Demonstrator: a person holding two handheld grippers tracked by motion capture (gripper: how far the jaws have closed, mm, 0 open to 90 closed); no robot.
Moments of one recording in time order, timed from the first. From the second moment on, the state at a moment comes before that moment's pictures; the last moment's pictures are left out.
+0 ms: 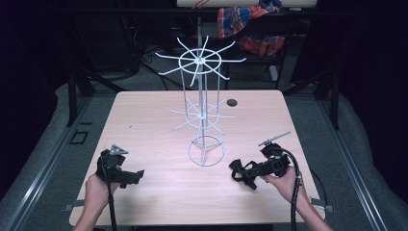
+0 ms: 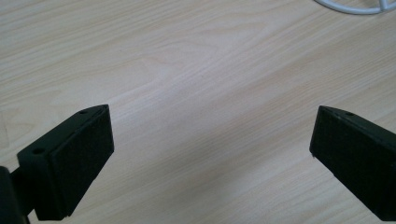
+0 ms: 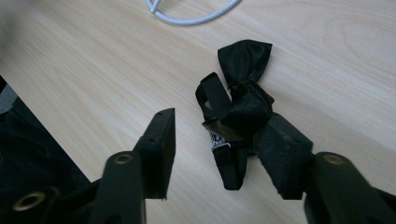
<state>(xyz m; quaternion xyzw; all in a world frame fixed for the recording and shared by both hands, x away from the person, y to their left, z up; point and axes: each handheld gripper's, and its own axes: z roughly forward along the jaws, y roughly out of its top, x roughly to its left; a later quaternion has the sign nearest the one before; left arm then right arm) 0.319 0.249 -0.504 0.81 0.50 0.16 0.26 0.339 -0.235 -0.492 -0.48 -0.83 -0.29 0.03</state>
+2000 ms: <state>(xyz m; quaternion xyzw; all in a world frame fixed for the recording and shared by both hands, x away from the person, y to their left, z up) 0.318 0.246 -0.504 0.82 0.49 0.16 0.25 0.339 -0.252 -0.449 -0.45 -0.82 -0.35 -0.01</state>
